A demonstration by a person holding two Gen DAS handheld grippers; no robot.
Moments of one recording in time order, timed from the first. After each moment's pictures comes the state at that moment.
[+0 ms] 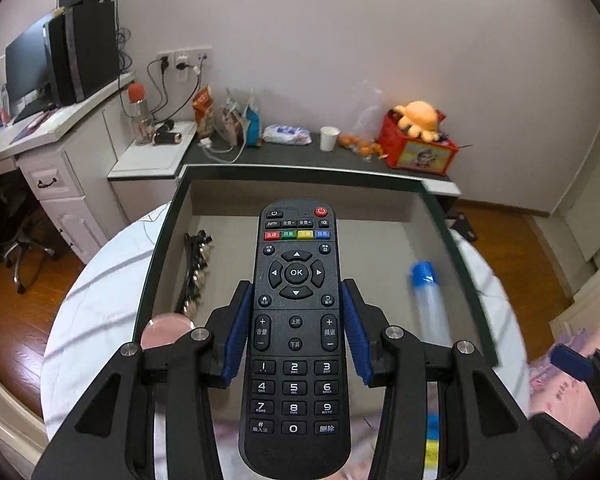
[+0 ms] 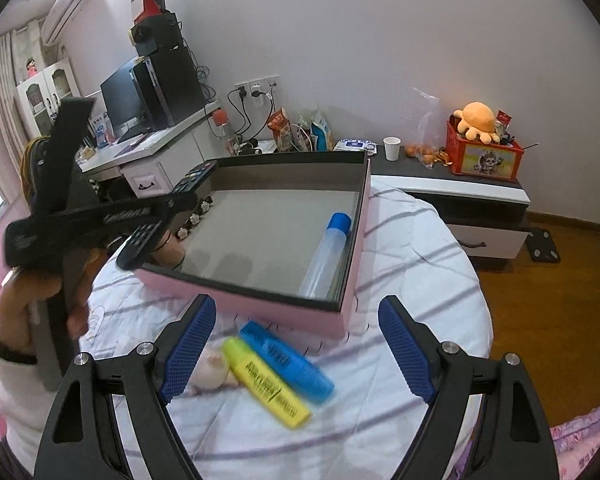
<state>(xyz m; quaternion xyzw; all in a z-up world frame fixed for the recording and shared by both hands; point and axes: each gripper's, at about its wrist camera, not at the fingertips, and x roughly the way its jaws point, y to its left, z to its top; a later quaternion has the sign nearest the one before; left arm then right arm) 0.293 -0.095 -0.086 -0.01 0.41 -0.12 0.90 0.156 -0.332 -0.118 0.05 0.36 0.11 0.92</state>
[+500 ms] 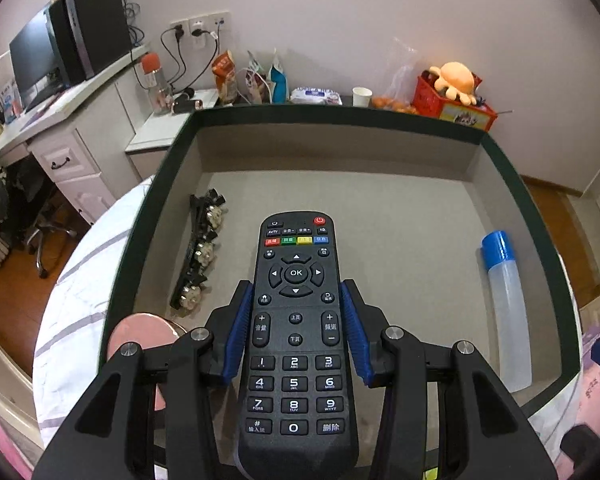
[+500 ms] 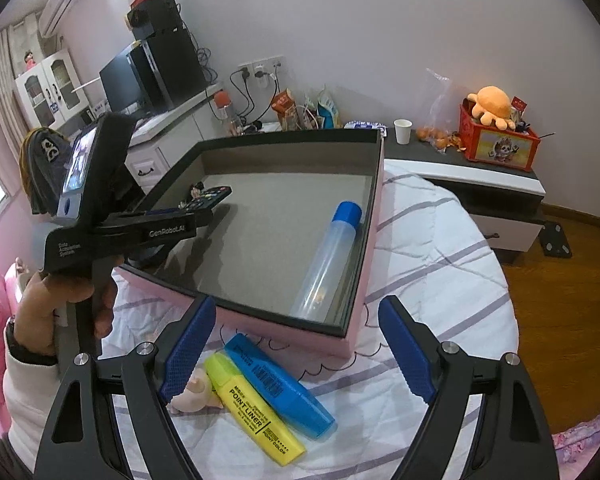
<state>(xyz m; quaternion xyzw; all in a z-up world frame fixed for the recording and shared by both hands) 0.317 -0.105 -0.143 0.03 0.46 -0.07 0.89 0.189 -0.325 -0.143 0.05 0.39 0.12 0.91</state>
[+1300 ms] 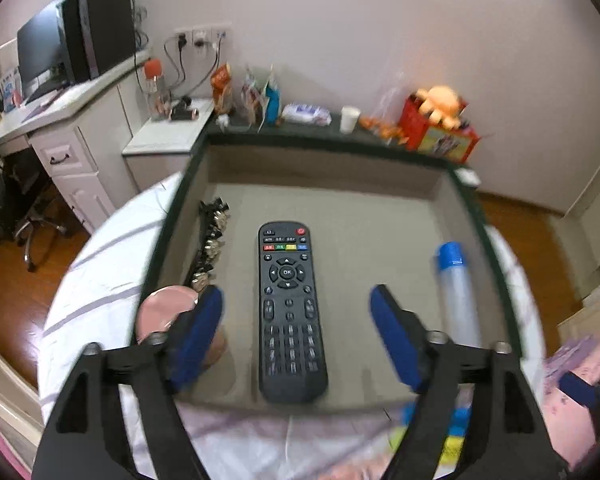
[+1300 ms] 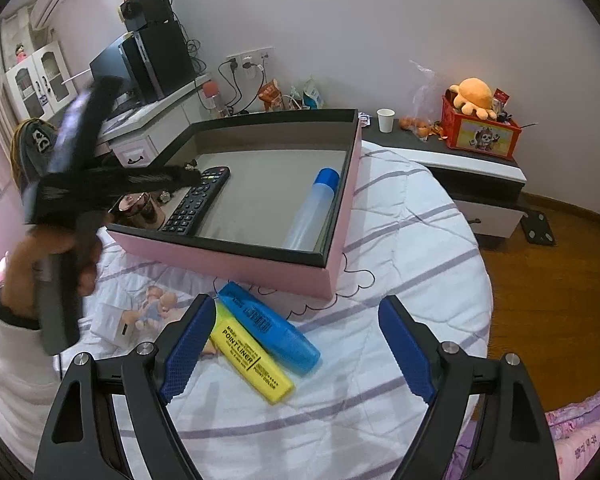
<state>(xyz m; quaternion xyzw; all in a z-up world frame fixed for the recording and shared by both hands) 0.271 -0.087 -0.093 -0.02 0.42 -0.10 0.90 0.144 -0.332 -0.138 0.04 0.40 0.10 0.91</state>
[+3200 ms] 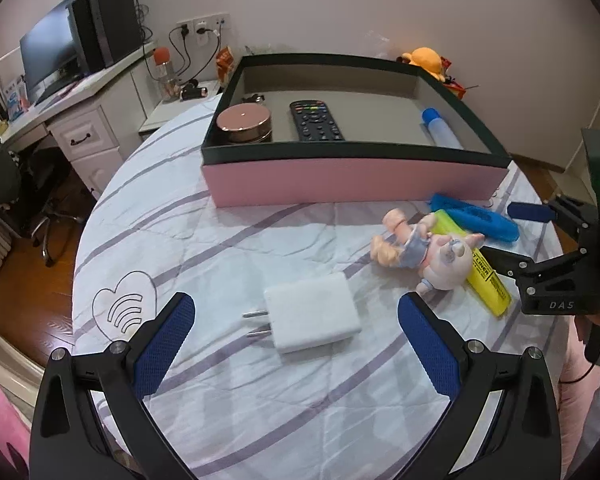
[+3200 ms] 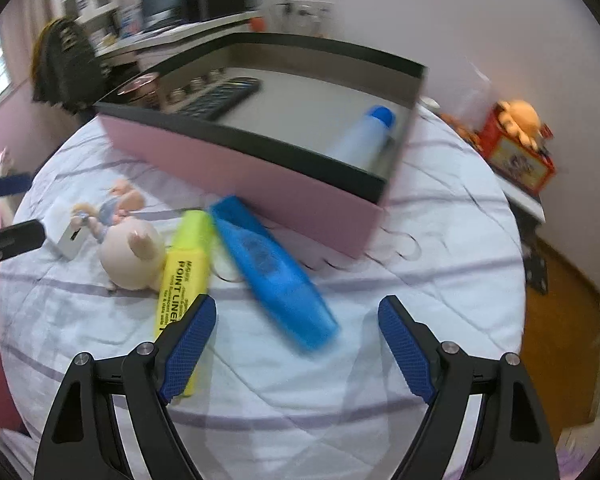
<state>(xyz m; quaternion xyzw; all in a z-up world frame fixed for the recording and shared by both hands) 0.135 -0.040 -0.138 0.04 0.45 -0.10 0.89 0.160 -0.300 -0.201 -0.12 0.45 0.15 0.87</state>
